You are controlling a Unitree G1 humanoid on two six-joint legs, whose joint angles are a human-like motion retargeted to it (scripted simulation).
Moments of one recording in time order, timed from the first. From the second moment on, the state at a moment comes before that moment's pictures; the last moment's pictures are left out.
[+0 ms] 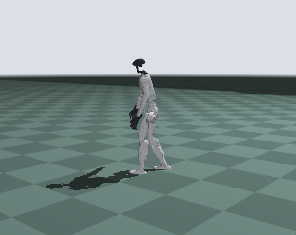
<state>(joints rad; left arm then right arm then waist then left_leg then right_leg) -0.19 0.29 -0.41 1.02 0.09 -0.09 0.13 -0.36 -0.42 0.17 1.29 -0.05 -0.03 -0.09 0.16 -0.11 0.20 -0.36 -0.05 0.06 0.13 -0.16 -0.01 -0.13 -0.09 -0.15 0.47 -0.57 -0.02</state>
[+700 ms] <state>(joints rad) -0.26 0.35 -0.28 0.97 -0.01 -0.16 0.36 -0.20 -0.22 0.36 1.17 -0.14 -0.09 -0.08 -0.07 -0.09 0.15 -0.03 0.03 0.43 0.40 -0.48 0.01 -0.33 -0.17 -0.29 0.32 -0.20 0.09</state>
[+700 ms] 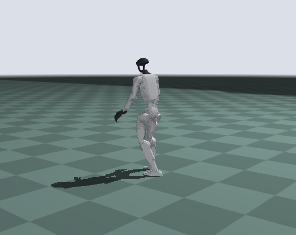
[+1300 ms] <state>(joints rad) -0.11 0.45 -0.45 0.35 0.09 -0.25 0.19 -0.39 -0.28 0.37 0.59 -0.24 -0.14 -0.09 0.03 -0.14 0.14 -0.13 0.01 0.33 0.15 -0.30 0.04 -0.27 -0.12 -0.15 0.35 -0.30 0.14</state>
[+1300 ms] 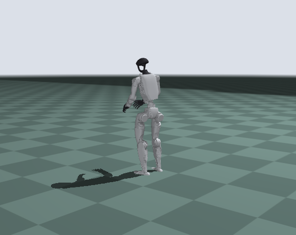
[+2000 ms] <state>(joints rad) -0.35 0.54 -0.51 0.05 -0.13 -0.33 0.13 -0.47 -0.39 0.32 -0.03 -0.51 -0.14 -0.21 0.07 -0.20 0.14 -0.05 -0.02 0.33 0.09 -0.28 0.05 -0.17 -0.16 -0.23 0.25 -0.26 0.16</state>
